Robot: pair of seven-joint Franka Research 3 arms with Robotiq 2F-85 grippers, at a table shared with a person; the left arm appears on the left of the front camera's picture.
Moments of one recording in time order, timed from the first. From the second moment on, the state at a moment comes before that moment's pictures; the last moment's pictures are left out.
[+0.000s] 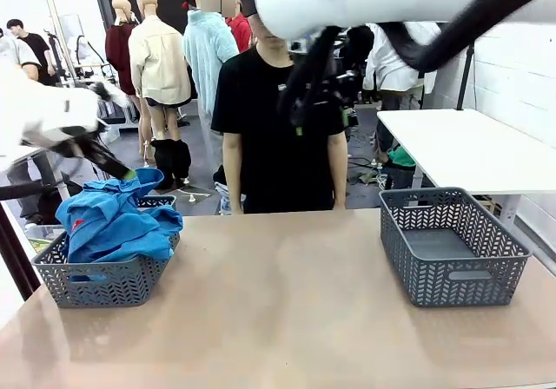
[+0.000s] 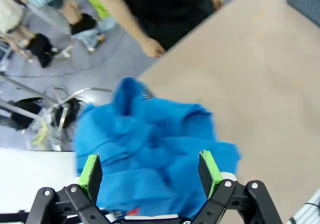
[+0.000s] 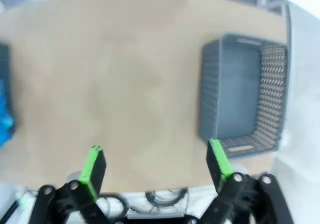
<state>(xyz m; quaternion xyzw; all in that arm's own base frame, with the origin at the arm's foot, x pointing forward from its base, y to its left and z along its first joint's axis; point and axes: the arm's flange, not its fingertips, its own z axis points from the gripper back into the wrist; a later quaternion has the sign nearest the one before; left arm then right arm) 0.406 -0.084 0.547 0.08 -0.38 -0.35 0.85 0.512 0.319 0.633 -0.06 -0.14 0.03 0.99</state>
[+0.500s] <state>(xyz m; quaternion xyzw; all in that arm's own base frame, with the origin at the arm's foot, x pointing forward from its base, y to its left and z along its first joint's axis) 0.439 -0.178 0.517 0.02 -0.31 -0.38 0.87 0.459 0.176 0.576 -0.04 -0.17 -0.12 0.98</state>
